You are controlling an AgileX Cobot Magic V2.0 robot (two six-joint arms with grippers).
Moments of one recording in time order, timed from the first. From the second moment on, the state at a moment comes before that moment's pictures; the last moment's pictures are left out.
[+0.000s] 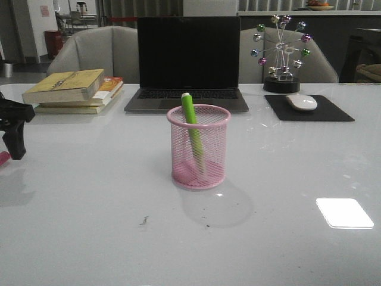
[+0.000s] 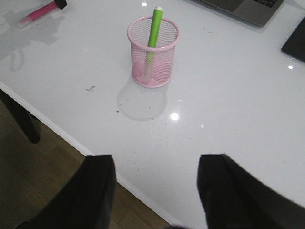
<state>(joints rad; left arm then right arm) -0.02 2.02 -1.42 0.06 0.79 0.00 0.56 0.43 -0.60 0.01 0.77 -0.01</state>
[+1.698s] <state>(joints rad) -0.82 1.45 -0.91 -0.63 -0.53 0.58 0.56 0.43 -0.60 0.01 0.77 -0.01</state>
